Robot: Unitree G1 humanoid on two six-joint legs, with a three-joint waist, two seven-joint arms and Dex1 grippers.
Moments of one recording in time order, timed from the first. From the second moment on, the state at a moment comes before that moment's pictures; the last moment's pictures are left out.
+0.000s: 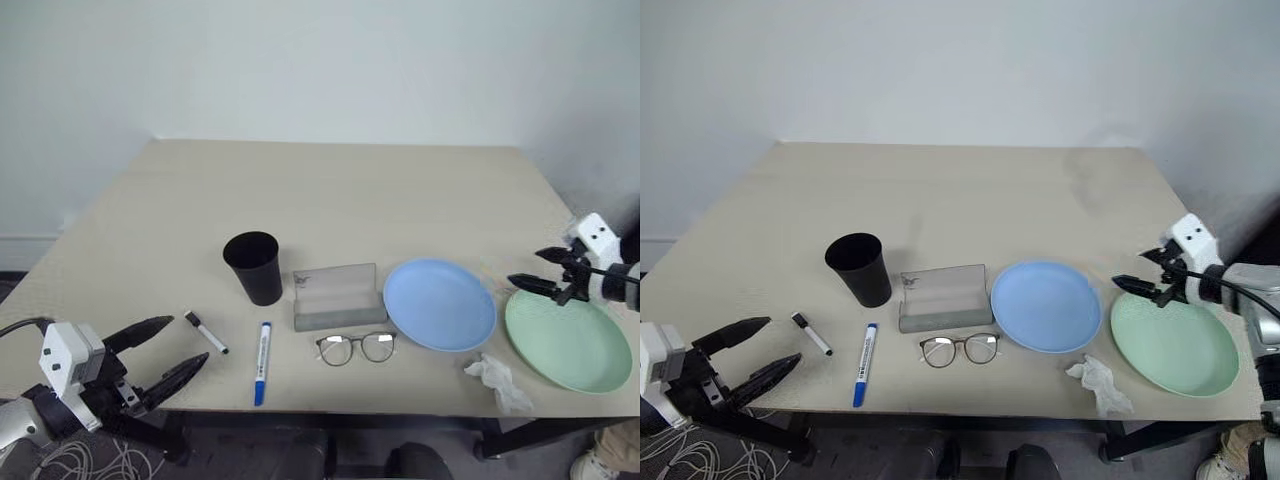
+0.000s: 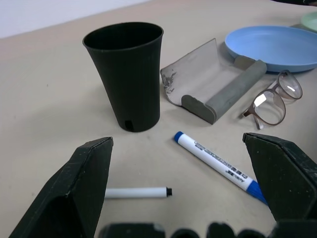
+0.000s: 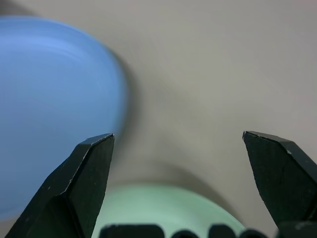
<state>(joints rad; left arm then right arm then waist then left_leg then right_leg) 0.53 0.69 0.65 -0.44 -0.64 0.30 -1.02 -0.41 -0.97 -0.08 0.42 0.27 0.40 0.98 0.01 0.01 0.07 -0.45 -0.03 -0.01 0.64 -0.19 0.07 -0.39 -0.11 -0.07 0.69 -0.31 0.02</state>
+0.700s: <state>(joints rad) 0.45 0.77 0.65 -0.39 -0.74 0.36 -1.18 -0.53 -1.03 -0.11 1.01 0.15 0.32 0.95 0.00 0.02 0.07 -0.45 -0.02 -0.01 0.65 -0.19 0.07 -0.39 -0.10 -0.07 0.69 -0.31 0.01</state>
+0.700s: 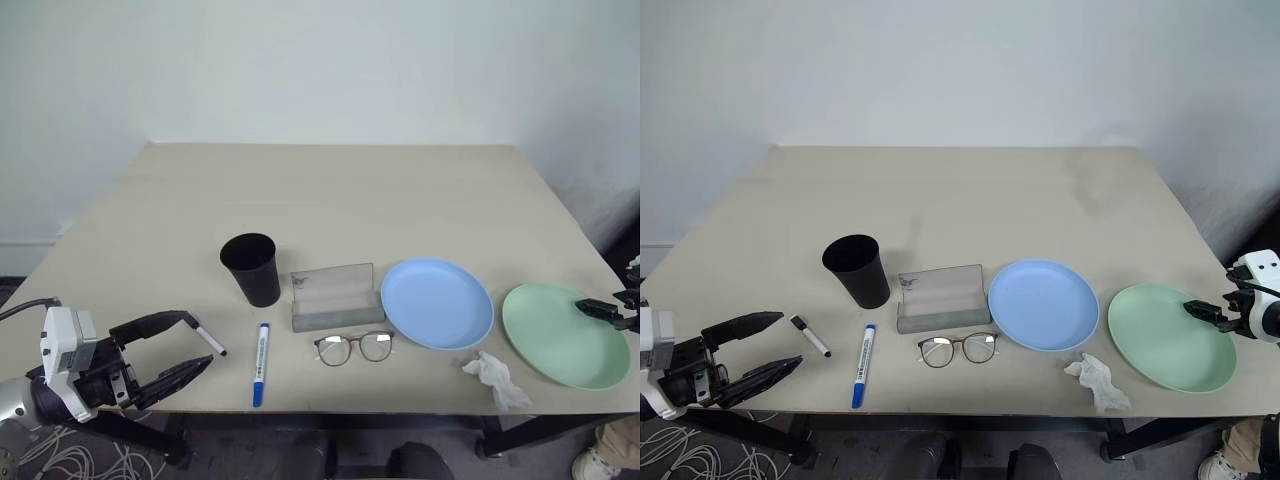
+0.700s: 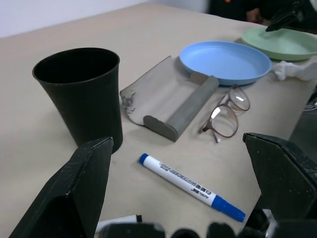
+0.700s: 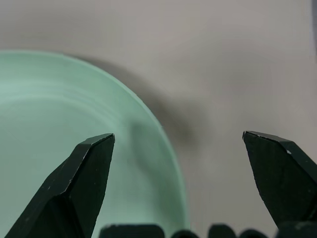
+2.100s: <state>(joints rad) 0.42 0.78 0.64 -0.35 -0.70 0.34 -1.18 -0.83 -1.00 -0.22 1.19 0.15 0.31 0.98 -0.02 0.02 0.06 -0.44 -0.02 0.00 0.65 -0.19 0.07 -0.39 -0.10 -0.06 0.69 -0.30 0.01</state>
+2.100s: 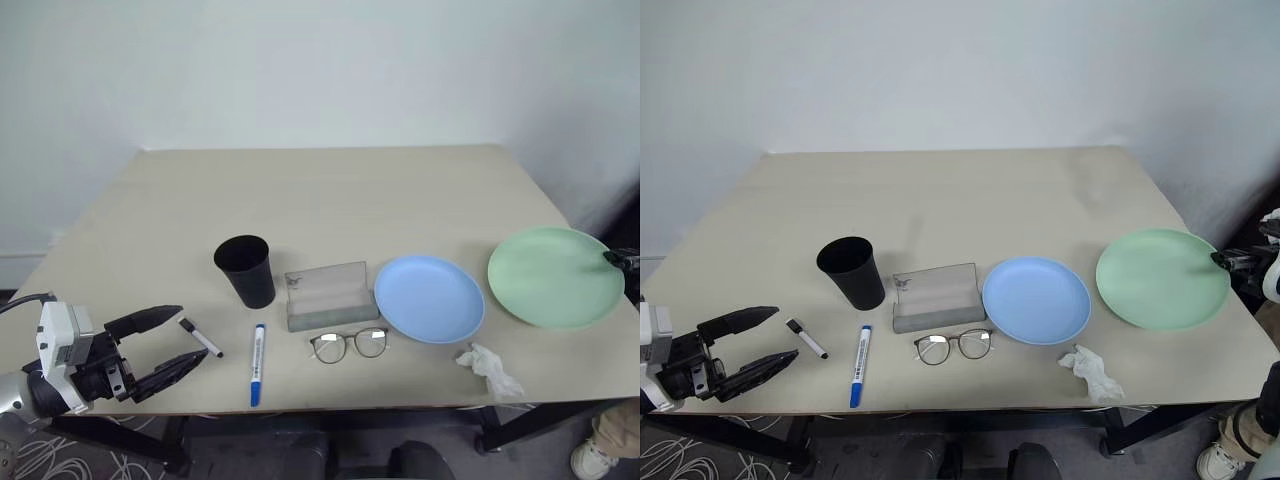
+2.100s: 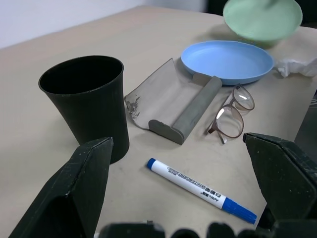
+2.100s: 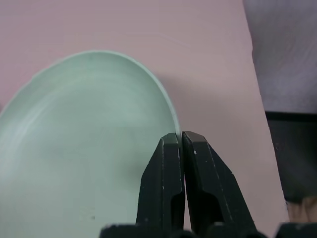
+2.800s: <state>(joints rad) 0.43 0.78 0.65 -0.34 -0.70 0.33 -1.19 -0.69 -0.79 -0.14 0.59 0.26 0.71 1.10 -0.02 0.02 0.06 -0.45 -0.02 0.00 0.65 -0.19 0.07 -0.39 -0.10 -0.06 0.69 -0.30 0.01</state>
